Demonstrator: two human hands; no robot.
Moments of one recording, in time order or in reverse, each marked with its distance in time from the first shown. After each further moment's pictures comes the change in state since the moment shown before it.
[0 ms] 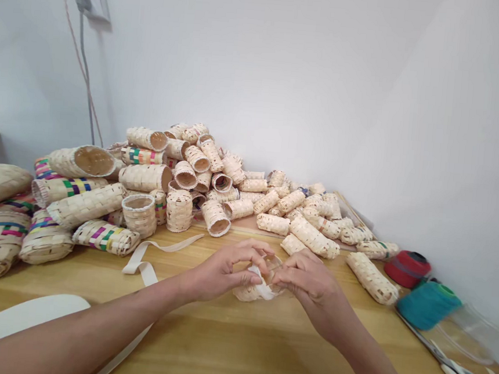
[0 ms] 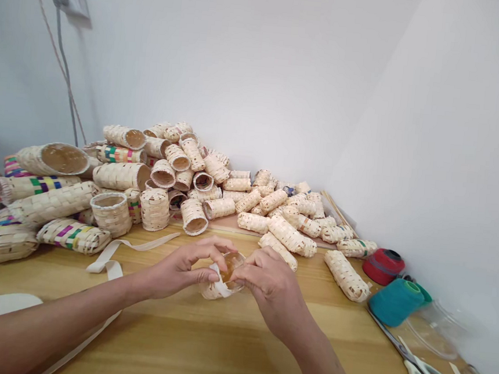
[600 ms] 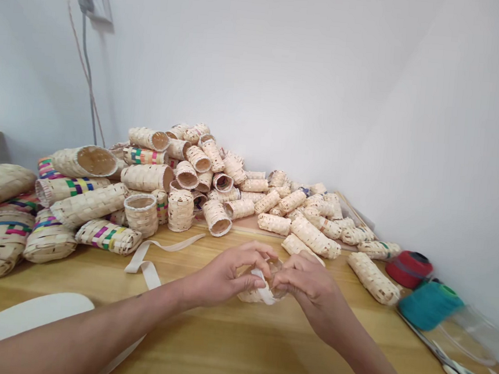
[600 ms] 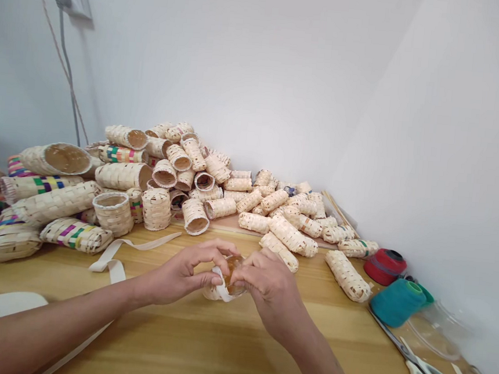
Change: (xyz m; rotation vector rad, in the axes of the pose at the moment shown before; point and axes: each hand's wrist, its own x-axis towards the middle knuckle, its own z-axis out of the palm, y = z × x) left_hand -0.002 0.005 0.006 0.004 0.018 0.041; right_hand 0.003 -0.007 0.002 0.015 -0.027 0.007
